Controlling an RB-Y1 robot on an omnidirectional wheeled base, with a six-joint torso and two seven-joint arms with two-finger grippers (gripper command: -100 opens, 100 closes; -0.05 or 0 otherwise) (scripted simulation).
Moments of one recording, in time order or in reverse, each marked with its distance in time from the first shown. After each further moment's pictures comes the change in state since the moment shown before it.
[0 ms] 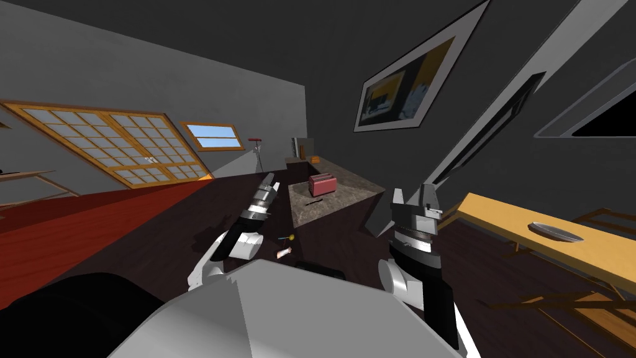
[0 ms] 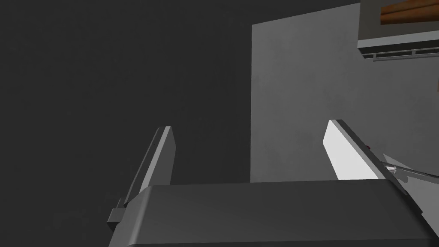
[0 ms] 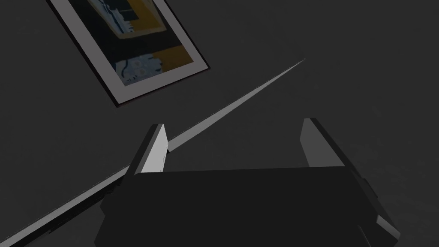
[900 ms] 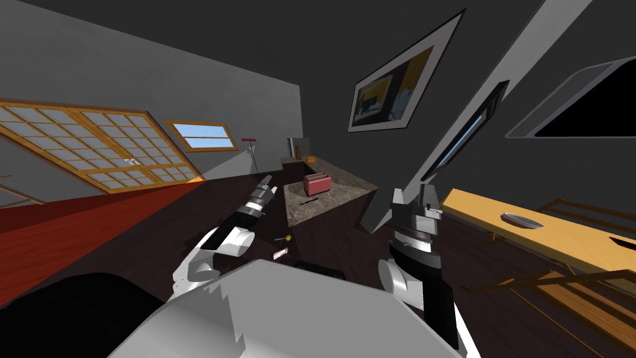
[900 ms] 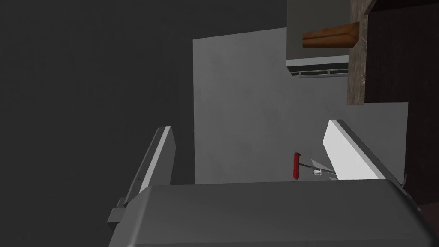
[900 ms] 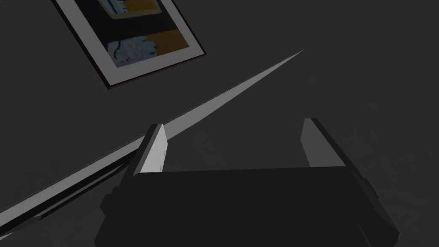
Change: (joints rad) left arm -0.007 0.103 0.104 -0.002 0.144 0.243 0.113; right arm 0.000 0.000 0.000 0.000 0.000 0.000 0.000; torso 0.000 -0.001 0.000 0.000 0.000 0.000
